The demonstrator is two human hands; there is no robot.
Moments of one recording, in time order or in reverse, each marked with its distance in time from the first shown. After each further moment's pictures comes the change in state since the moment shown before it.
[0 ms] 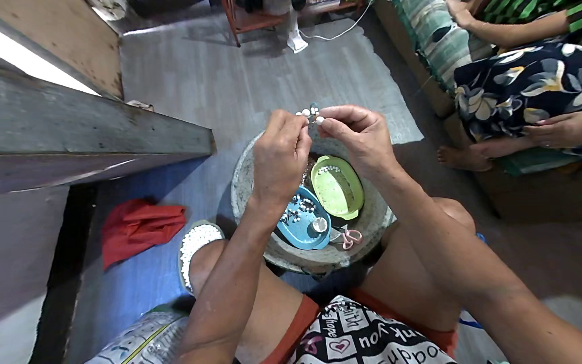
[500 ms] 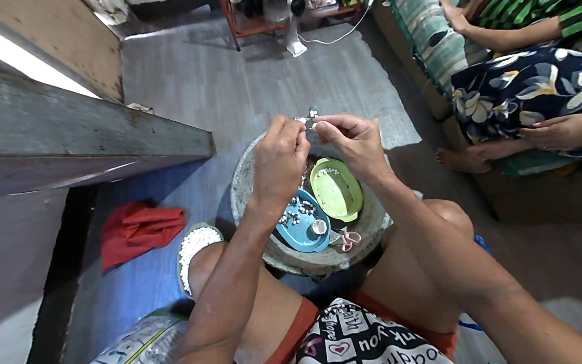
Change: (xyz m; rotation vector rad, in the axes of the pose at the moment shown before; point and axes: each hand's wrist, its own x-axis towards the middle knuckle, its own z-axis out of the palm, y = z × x) left_hand -0.001 -0.003 0.002 0.047 -0.048 -0.032; right_hand -0.002 0.005 0.003 -0.278 0.008 -0.086
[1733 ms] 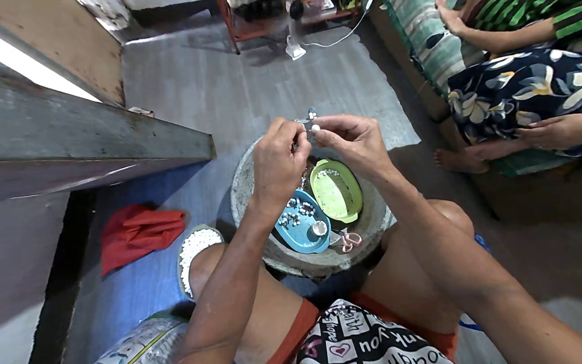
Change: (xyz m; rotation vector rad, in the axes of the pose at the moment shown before) left_hand 0.001 0.000 0.001 -0.097 0.027 -0.006; right_hand 0.002 -0.006 -0.010 0.048 -0.114 -0.003
